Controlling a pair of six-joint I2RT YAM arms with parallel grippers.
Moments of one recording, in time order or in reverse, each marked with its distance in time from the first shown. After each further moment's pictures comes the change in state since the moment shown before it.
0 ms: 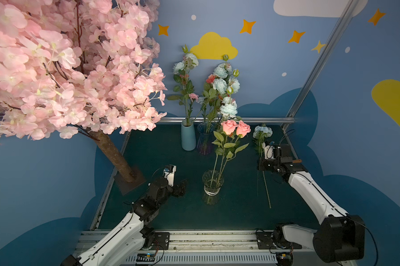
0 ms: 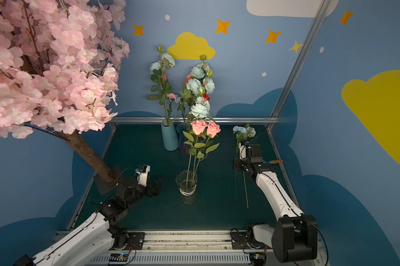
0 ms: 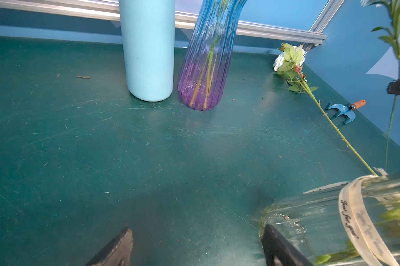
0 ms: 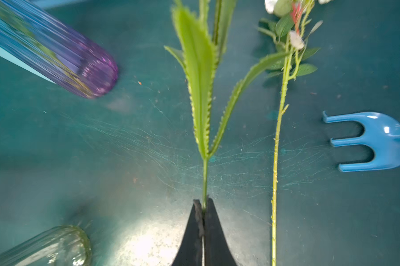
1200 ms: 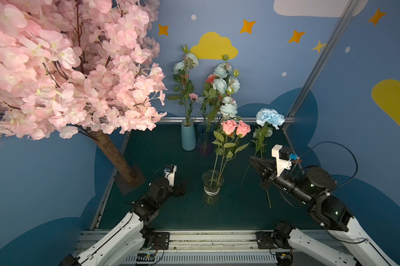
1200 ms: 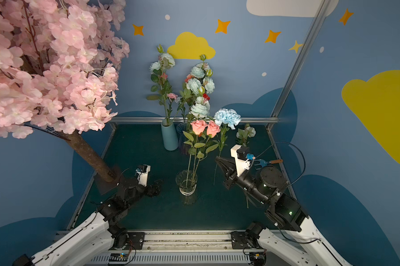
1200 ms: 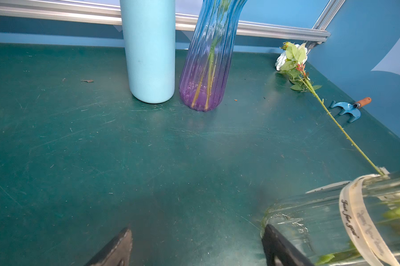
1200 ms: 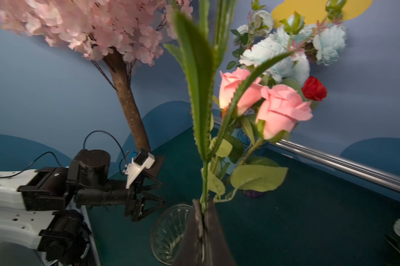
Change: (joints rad) left arm -0.024 -0.002 0.010 -0.016 -0.034 0.006; right arm 0.626 -0.629 0.095 0.092 0.154 -0.022
